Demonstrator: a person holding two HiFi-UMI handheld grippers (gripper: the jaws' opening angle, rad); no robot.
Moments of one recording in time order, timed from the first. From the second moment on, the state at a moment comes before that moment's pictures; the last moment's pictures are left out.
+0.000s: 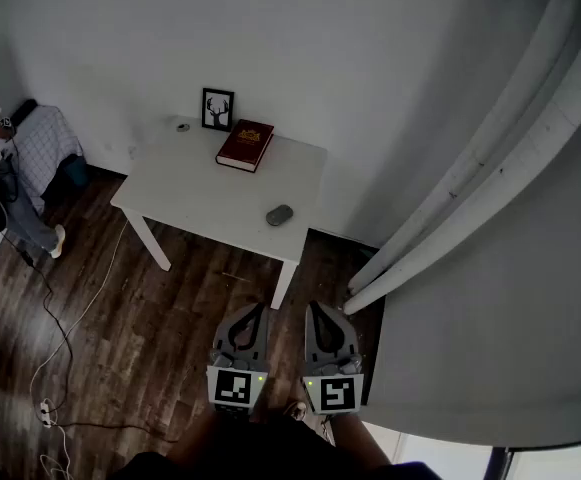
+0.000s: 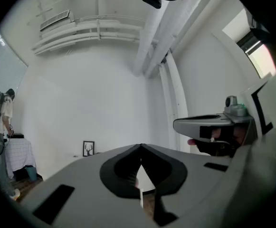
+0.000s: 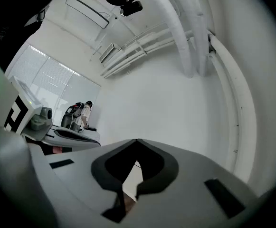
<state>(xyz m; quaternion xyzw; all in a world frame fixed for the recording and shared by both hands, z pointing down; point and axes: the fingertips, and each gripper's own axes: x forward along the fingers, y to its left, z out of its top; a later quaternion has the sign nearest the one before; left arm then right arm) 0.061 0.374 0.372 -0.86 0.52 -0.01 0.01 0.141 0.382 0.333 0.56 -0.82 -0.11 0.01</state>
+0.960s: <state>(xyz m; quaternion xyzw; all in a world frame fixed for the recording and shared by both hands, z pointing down) -0.026 0.389 0.393 -0.88 0.48 -0.02 0.00 0.051 0.389 0.342 0.58 -0.81 -0.09 0.01</state>
